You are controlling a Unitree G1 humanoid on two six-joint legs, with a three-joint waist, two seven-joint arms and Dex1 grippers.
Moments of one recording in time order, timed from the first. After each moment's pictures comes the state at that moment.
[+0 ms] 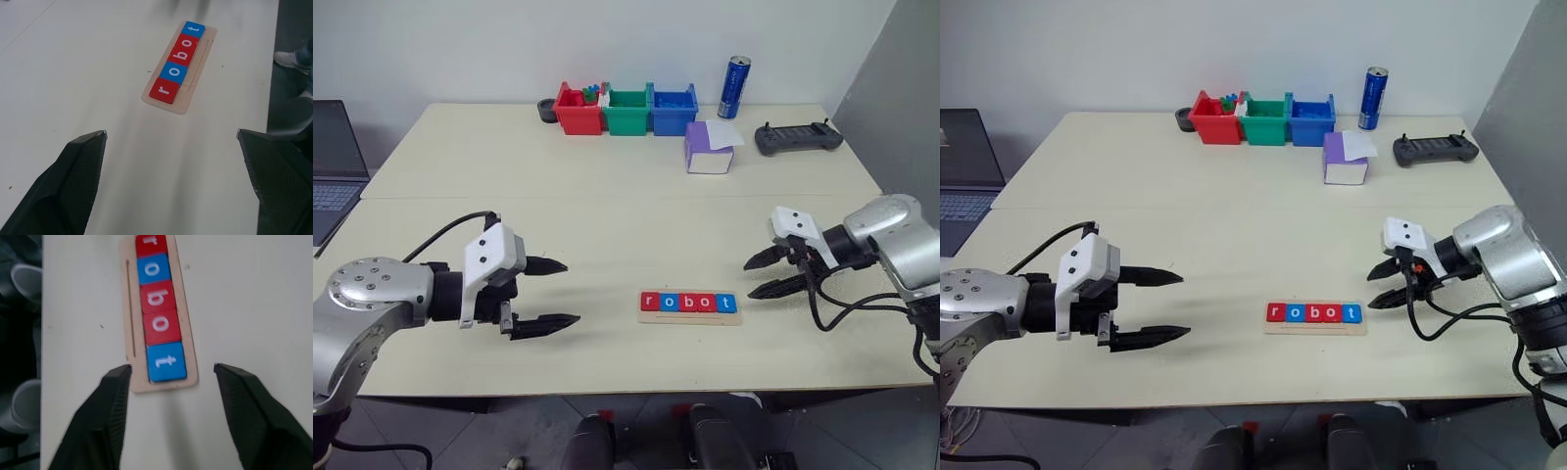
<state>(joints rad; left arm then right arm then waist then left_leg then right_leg) -0.13 1.09 0.22 -0.50 -0.66 0.69 -1.08 -0.71 -0.94 0.25 -0.02 0.22 0.65 1.52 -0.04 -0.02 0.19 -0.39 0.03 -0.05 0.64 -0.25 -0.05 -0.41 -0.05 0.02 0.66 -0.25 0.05</state>
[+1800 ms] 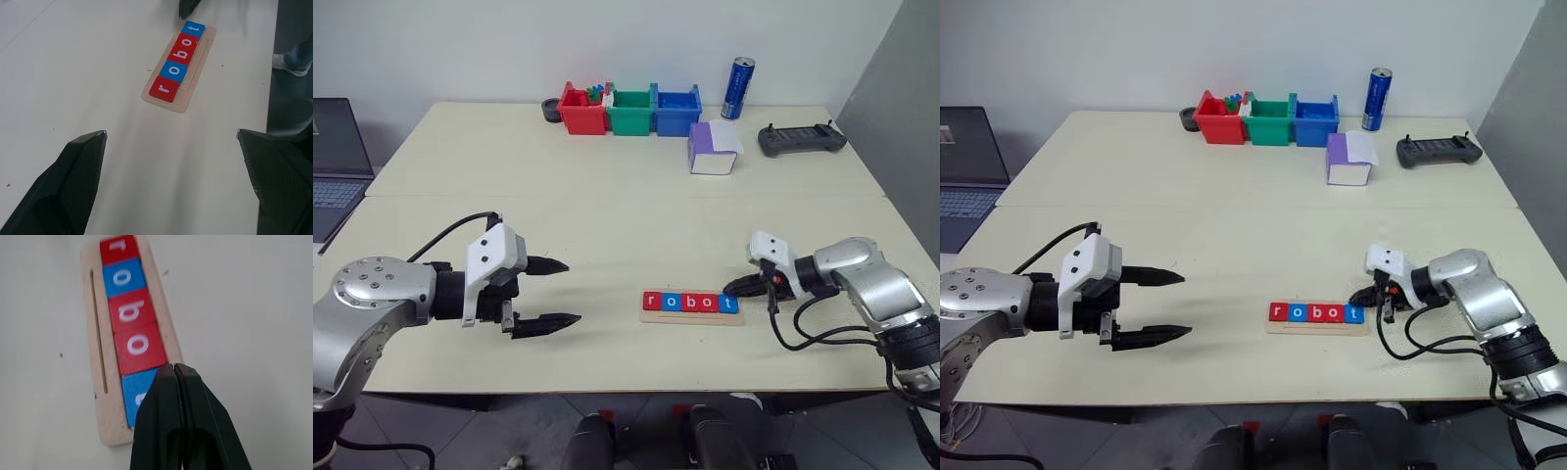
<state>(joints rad) -0.14 1.08 0.20 -0.48 -0.65 0.67 -1.10 -0.60 -0.80 0.17 0.01 0.27 0.55 1.28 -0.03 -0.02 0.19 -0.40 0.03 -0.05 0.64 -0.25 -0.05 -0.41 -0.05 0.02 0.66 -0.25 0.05</state>
